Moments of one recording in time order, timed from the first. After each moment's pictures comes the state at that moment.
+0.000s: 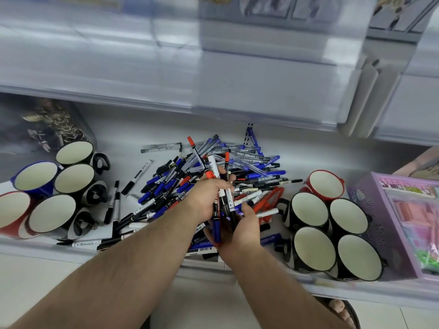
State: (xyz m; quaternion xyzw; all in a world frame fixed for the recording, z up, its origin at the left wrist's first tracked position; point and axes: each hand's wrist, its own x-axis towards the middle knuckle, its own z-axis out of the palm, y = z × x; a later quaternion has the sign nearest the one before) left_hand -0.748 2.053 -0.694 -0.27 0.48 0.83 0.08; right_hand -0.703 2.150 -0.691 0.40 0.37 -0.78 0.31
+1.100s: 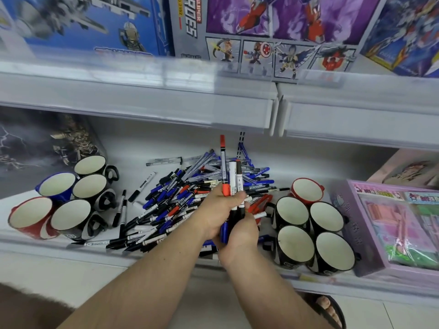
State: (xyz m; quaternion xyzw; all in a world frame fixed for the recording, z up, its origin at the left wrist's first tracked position) left_hand -0.686 2.106 -0.627 -0.17 0.57 0.80 0.07; right_hand -0.667 2.168 -0.629 0.37 0.37 -0.82 0.23
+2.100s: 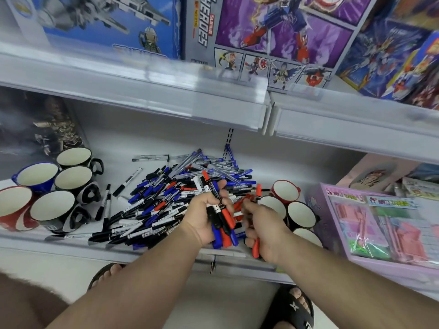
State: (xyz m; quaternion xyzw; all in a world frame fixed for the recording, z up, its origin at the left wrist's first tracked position) left_hand -0.658 2.118 -0.628 -0.17 0.13 0.97 0.13; right_hand -0.670 2.249 -0.588 0.21 0.69 -0.62 0.29
